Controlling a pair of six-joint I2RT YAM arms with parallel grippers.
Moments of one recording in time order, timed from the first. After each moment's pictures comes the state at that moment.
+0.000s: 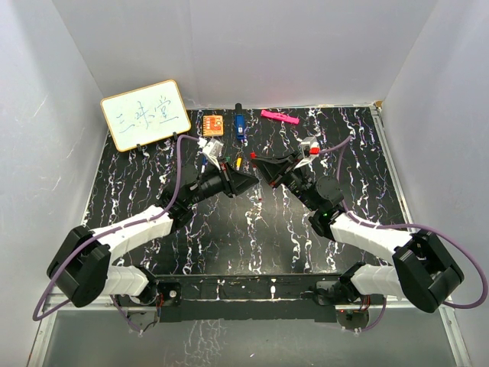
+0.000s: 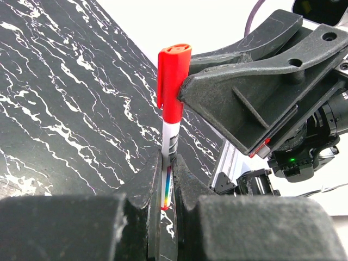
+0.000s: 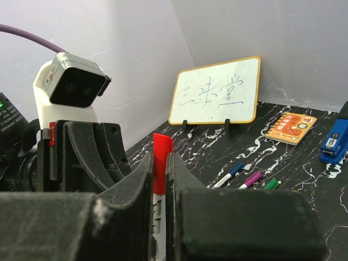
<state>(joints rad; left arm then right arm) -0.68 1.30 0.67 0.64 0.38 -0.69 0.63 1.23 0.53 1.01 -0.16 0.45</state>
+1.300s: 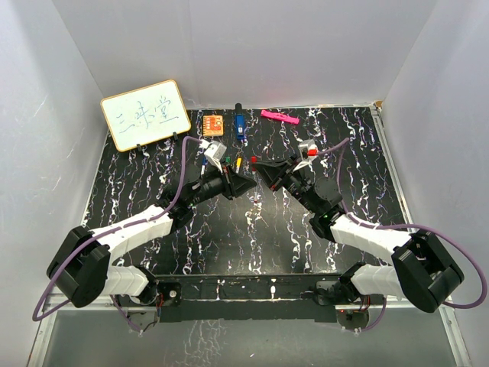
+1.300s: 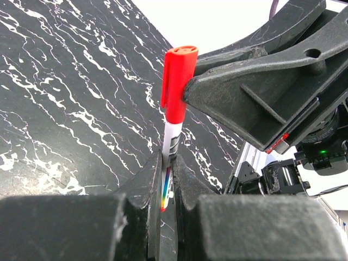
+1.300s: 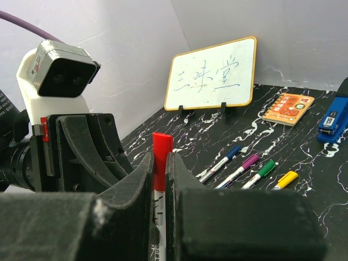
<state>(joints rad) -0.68 1.29 0.68 0.54 0.36 -0.58 0.63 1.23 0.51 0.97 -0.16 0.47</state>
